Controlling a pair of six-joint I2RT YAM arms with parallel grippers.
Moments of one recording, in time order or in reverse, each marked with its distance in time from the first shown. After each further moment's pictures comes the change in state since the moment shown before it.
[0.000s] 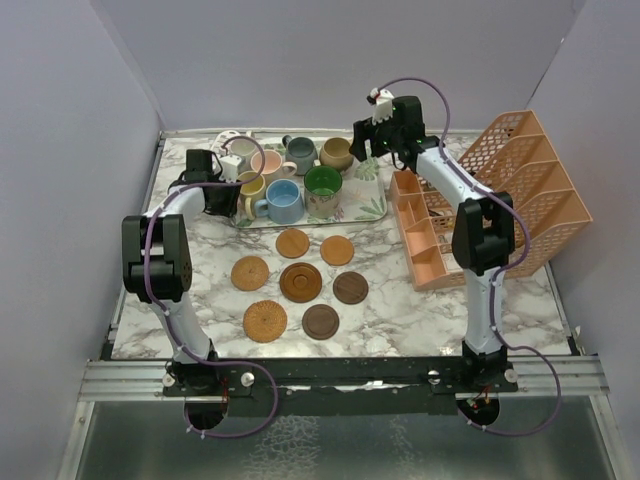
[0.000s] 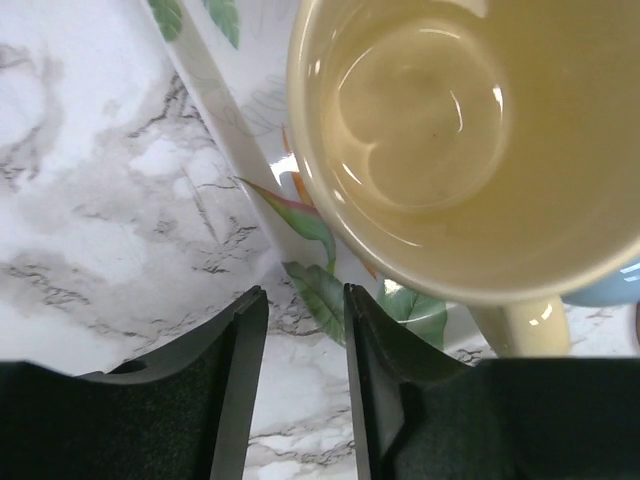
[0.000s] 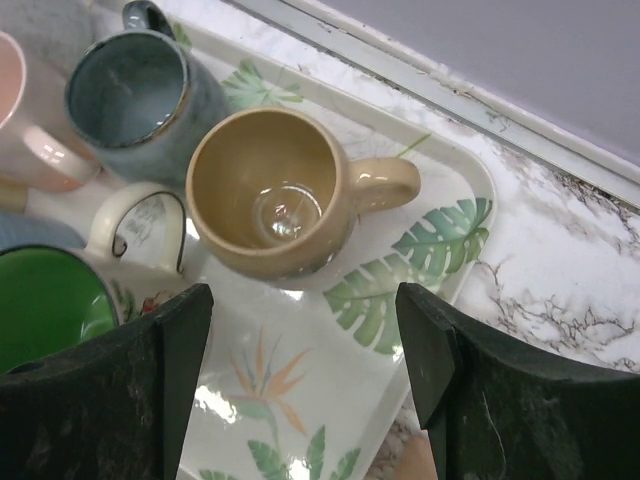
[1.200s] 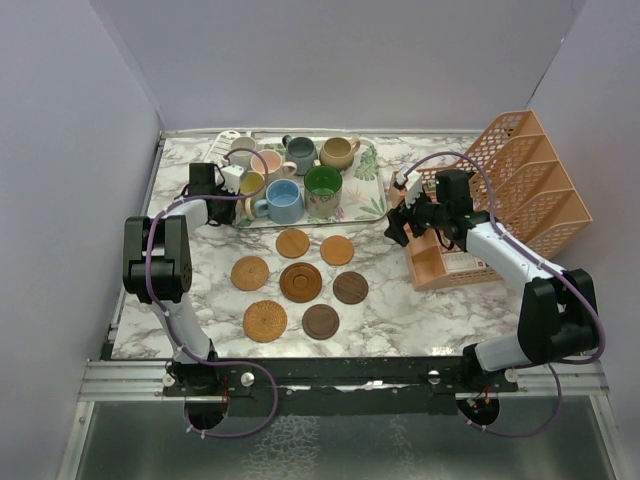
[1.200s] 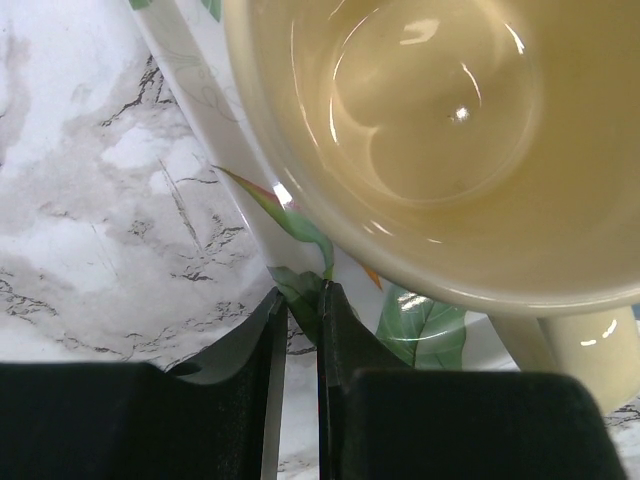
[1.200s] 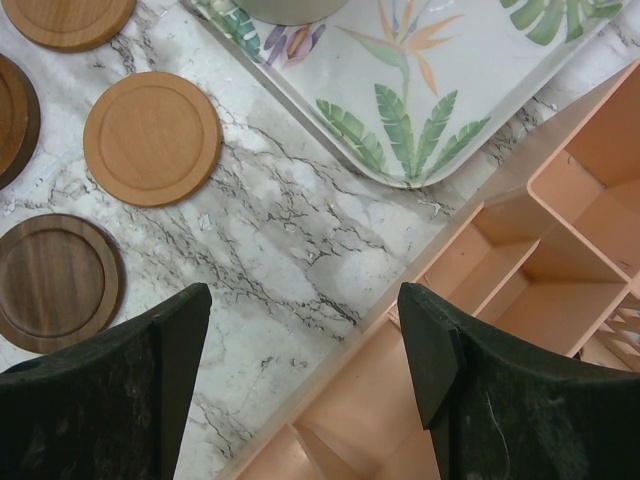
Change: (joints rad) left arm -0.004 -0.004 -0.148 0.182 -0.029 0.016; right arm -0.067 -0.763 -1.009 0.032 -0.189 -0.360
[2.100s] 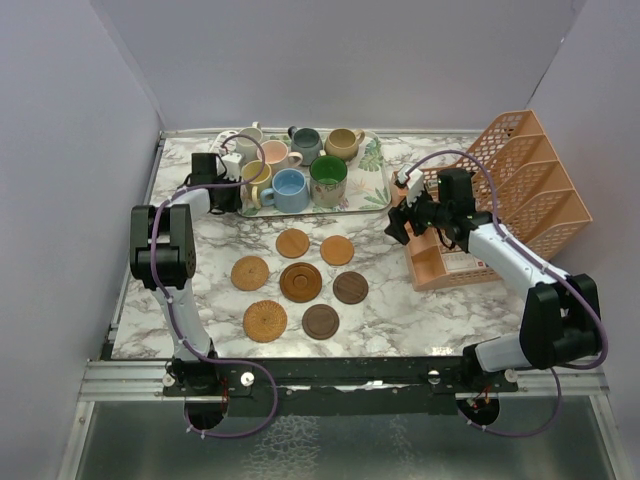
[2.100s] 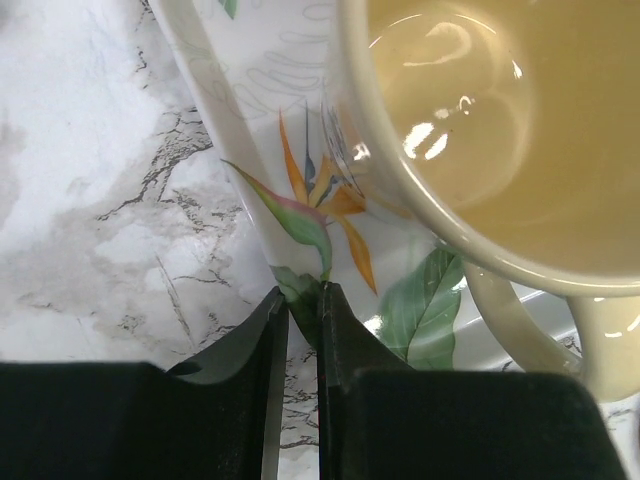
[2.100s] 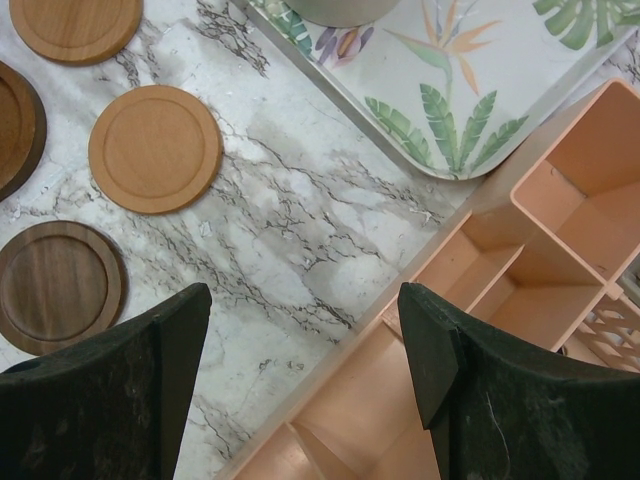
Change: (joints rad) left arm 0.004 0.127 0.159 -0.015 0.085 -0.151; right arm 0.000 -0.030 0.002 0.003 0.000 0.000
